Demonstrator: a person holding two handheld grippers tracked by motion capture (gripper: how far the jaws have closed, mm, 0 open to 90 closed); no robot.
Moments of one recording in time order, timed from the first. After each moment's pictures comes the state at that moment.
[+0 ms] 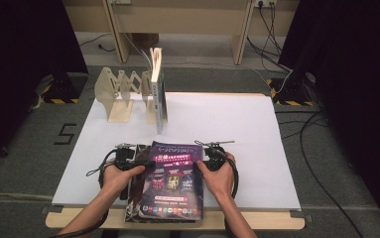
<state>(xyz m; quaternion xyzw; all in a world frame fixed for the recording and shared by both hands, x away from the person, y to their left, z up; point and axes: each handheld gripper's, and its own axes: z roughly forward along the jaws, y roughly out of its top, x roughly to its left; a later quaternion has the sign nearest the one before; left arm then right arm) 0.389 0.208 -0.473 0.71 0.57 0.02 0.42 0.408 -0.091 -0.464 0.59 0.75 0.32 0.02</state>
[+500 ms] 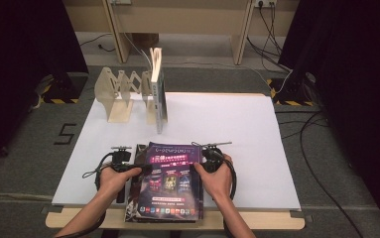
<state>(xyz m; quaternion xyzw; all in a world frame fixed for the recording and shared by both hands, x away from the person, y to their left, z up) 0.386 0.221 -0.480 0.69 0.60 0.00 0.40 0.402 -0.083 -0.463 0.58 0.75 0.32 0.01</state>
